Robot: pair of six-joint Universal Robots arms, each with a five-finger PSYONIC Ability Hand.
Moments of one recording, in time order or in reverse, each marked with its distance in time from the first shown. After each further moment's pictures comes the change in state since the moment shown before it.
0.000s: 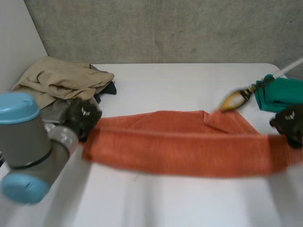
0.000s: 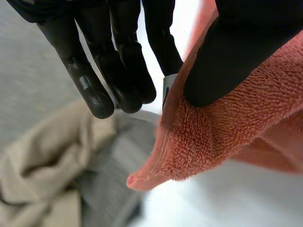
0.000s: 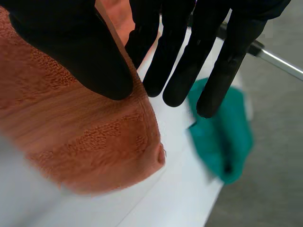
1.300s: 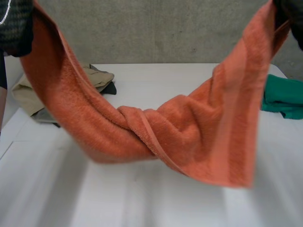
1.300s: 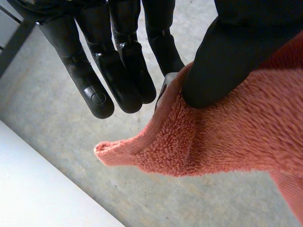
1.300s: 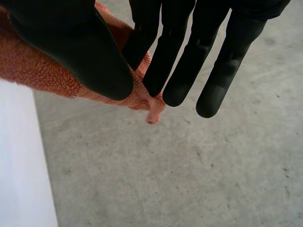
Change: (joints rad) left arm -0.106 0.703 -0.163 0.394 -0.059 -0.029; right arm 0.118 -0.589 -0.085 -0.171 -0.311 0.341; left_hand 0.000 0.000 0.000 0.000 0.000; right_hand 0.000 0.008 0.000 0.000 0.001
